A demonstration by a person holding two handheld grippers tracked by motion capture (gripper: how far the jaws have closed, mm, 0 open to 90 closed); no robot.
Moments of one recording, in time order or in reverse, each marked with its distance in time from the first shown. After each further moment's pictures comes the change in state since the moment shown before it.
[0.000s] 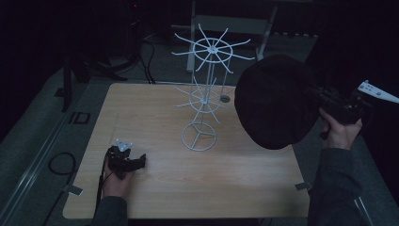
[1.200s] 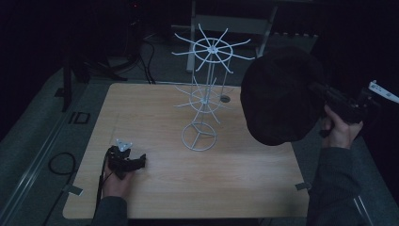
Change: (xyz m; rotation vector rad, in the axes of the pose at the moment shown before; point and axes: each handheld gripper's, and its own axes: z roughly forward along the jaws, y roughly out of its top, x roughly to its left) left arm 0.000 0.000 0.000 0.000 0.000 0.000; right arm -0.005 0.002 -0.005 -0.116 0.070 0.086
